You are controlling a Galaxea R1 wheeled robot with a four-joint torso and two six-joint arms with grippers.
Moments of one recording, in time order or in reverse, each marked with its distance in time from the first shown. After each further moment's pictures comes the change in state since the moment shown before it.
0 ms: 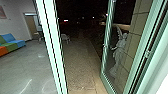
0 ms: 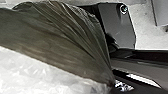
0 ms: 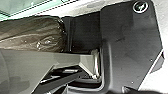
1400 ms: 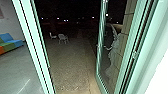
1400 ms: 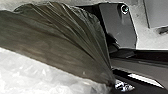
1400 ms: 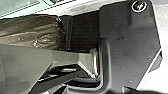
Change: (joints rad) left arm 0.000 -0.003 0.000 0.000 0.000 0.000; right arm -0.006 0.027 -0.045 -0.010 0.003 0.002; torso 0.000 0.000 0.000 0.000
